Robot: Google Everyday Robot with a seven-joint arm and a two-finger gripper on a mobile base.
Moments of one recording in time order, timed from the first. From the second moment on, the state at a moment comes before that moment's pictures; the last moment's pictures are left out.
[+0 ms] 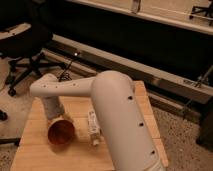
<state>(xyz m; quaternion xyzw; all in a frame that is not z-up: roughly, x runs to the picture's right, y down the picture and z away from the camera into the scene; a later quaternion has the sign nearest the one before) -0.246 0.204 0.788 -0.30 -0.37 -0.73 0.49</state>
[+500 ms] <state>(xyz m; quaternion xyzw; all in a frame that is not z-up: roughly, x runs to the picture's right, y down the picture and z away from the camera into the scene) -0.208 0.256 0.767 -0.34 -0.39 -0.71 0.49</state>
